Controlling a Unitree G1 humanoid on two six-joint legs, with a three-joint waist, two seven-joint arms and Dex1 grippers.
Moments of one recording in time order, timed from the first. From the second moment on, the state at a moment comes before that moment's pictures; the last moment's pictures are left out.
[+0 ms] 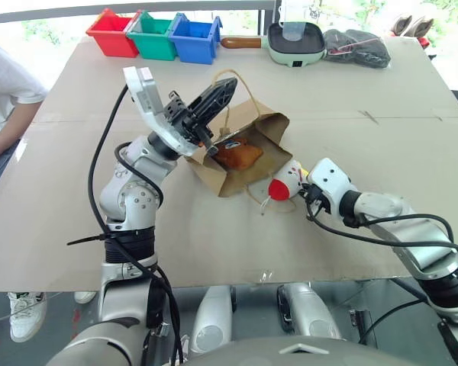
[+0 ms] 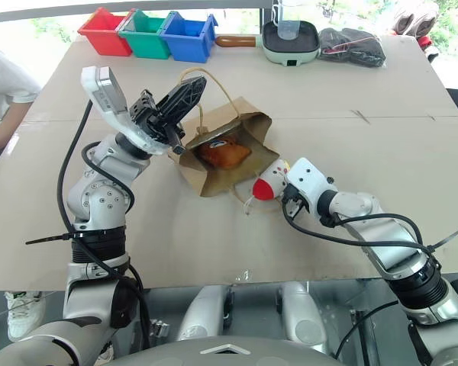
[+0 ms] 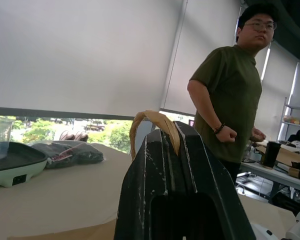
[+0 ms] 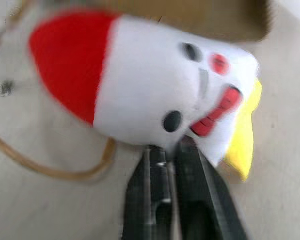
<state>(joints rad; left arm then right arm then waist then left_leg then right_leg) -0.56 0.32 0.19 -0.09 -0.78 0.36 -0.83 -0.33 -0.63 0.31 -0.44 0.28 0.82 0.46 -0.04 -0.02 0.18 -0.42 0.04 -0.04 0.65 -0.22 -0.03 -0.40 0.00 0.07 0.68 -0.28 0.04</state>
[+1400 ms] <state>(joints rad) -0.44 0.34 0.20 -0.26 -0.88 0.47 -0.74 -0.86 -0.37 0.53 0.21 -0.09 0.26 0.78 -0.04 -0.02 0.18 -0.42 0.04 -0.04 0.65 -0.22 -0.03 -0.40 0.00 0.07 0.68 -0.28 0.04</state>
